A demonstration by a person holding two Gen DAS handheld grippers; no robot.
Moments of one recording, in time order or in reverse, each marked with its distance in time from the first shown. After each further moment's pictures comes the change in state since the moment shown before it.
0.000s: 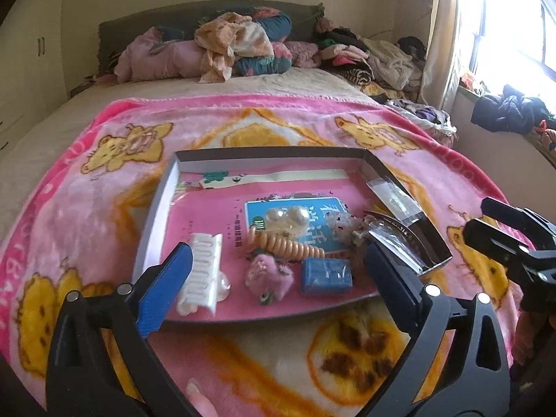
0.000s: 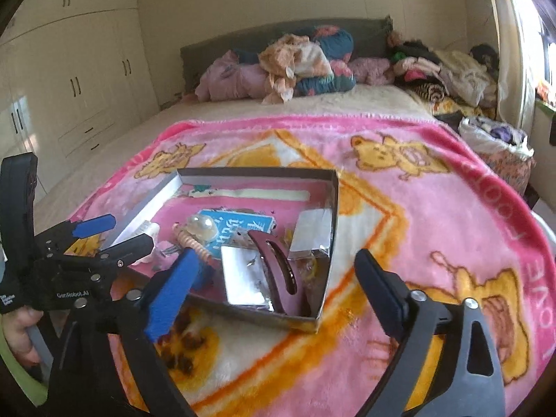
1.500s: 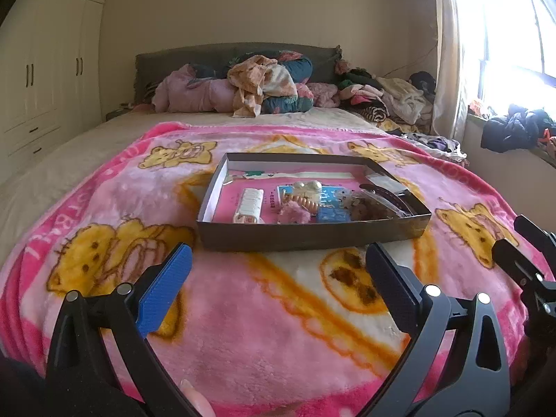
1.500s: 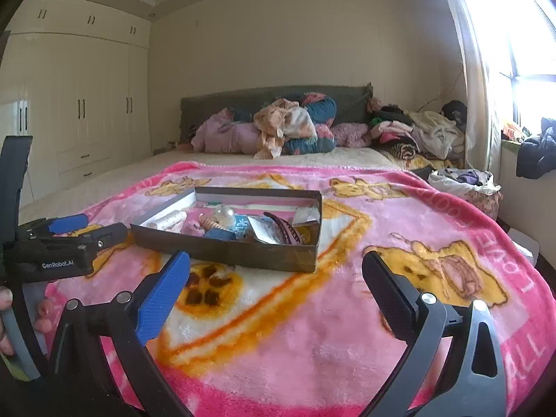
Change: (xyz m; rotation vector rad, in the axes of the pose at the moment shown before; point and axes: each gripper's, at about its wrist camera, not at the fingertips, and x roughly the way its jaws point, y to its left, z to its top) left arm -0.092 -0.004 -0.090 -0.022 -0.202 0.104; right arm -0.093 0.040 -0.111 -0.050 -0.294 -0.107
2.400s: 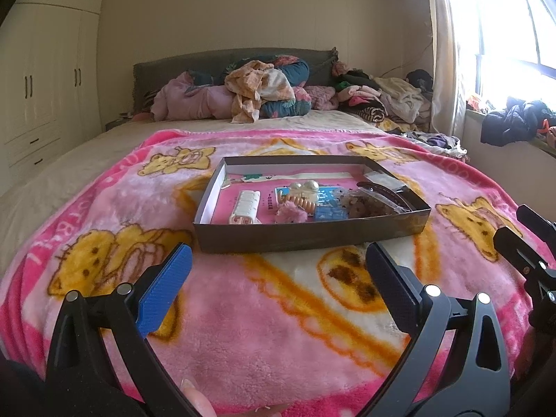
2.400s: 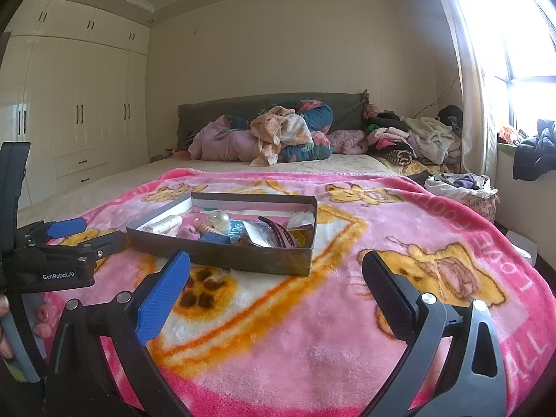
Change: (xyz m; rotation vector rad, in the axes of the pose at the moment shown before) left arm 0.002 -0.004 -0.003 0.024 -0.013 0.006; right arm -0.001 -0.001 -0.003 0.002 -0.017 -0.017
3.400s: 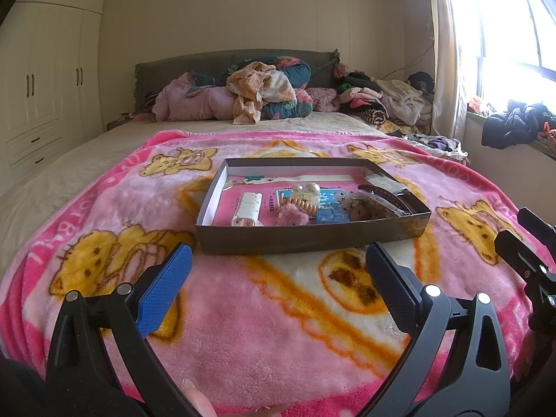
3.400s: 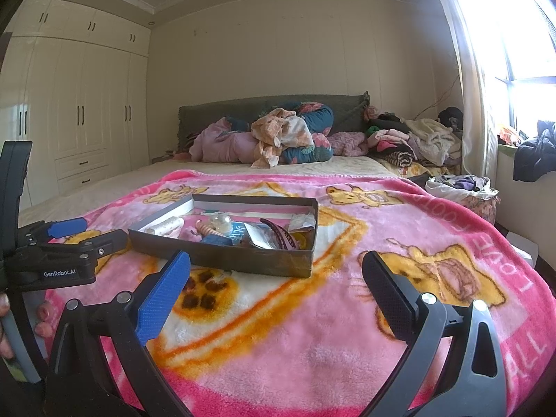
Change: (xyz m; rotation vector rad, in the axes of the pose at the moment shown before) left arm 0.000 0.000 0.001 0.003 -0.006 0.009; right arm -0.002 0.001 0.002 -0.001 -0.005 0.001
